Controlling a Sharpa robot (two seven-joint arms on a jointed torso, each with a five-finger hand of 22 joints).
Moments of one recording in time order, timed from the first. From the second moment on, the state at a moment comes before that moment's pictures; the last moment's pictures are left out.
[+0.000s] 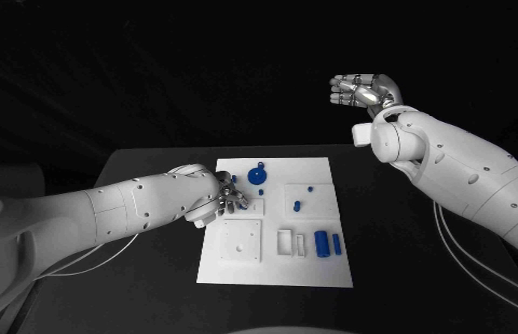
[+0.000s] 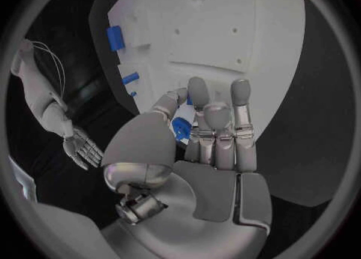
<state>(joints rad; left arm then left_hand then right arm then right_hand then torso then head) 1.21 -0.54 -0.24 1.18 -0.89 -0.13 -0.51 1.07 0.01 0.24 -0.18 0.64 1.19 0.07 0.06 0.80 1.48 -0.07 0.59 0.40 1.40 -0.12 1.13 0.68 0.02 1.26 -0.14 0.45 1.31 1.04 -0.56 0.47 1.07 -0.62 -0.40 0.13 1.23 -0.06 0.19 -0.14 0.40 0.95 0.16 0.06 0.06 1.10 0.14 0.07 0.06 1.14 0.13 0.08 0.07 0.08 1.00 0.12 0.08 0.07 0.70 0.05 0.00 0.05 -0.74</state>
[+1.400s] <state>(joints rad) 1.21 -0.51 -0.24 1.15 -0.91 -0.11 -0.52 1.06 0.02 0.25 -0.17 0.54 1.19 0.07 0.07 0.88 1.48 -0.07 0.63 0.42 1.42 -0.13 1.17 0.72 0.02 1.27 -0.14 0.44 1.31 1.03 -0.56 0.47 1.06 -0.62 -0.38 0.13 1.22 -0.05 0.18 -0.12 0.41 0.95 0.16 0.06 0.06 1.10 0.14 0.07 0.06 1.13 0.13 0.08 0.07 0.08 0.99 0.12 0.08 0.07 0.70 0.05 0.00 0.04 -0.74</state>
